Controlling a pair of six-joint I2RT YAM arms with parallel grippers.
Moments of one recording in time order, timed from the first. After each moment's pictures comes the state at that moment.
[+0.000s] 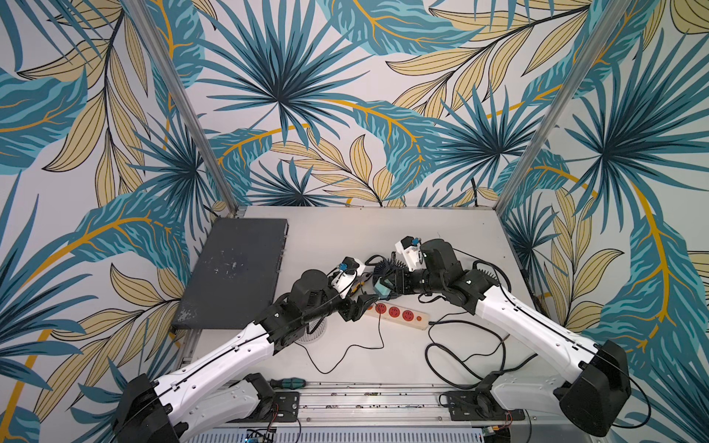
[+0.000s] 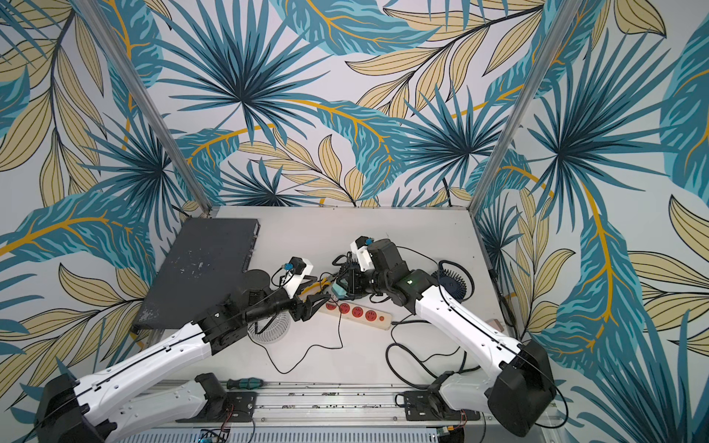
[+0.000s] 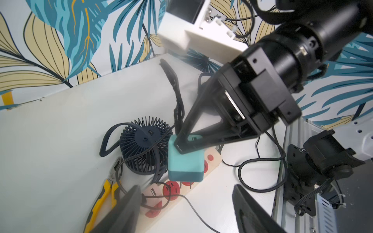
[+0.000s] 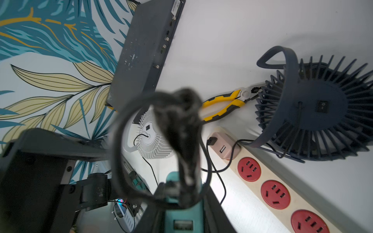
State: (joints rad) left arm -0.76 1.01 0.72 -0.02 0.25 -0.11; right arm 0.74 1.28 1.04 -0.42 -0.38 0.59
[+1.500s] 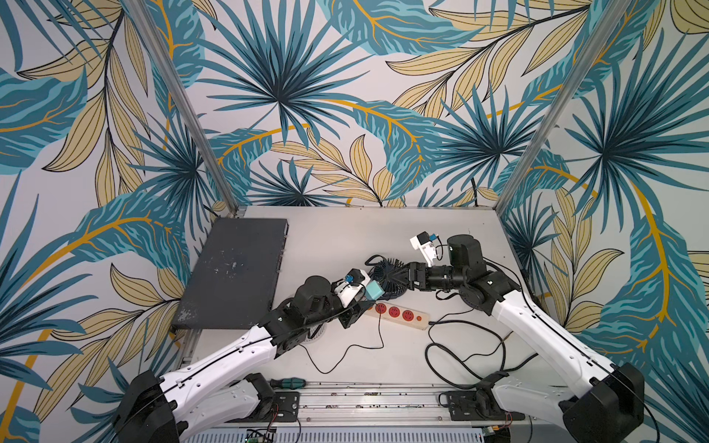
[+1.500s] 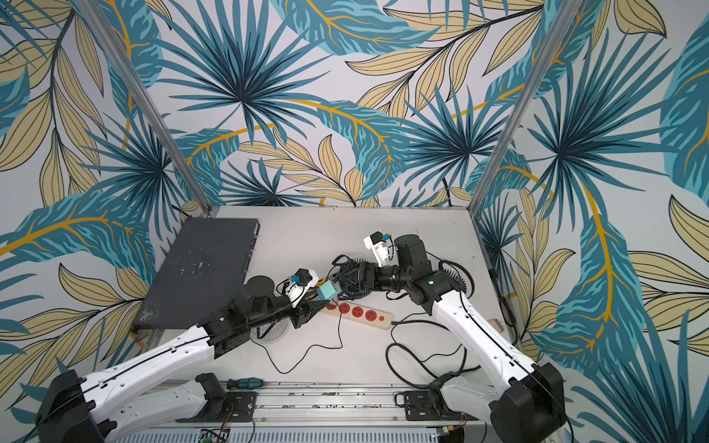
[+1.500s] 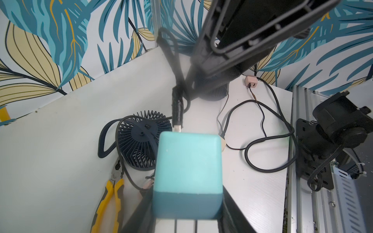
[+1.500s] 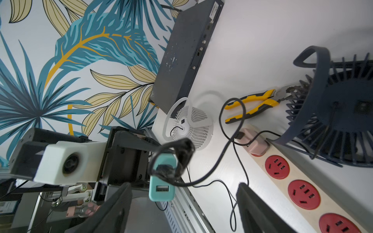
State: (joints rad) left arm -0.78 1.03 0.66 0.00 0.25 0.04; right arm 0.57 1.21 1.01 -0.40 -0.74 0.57
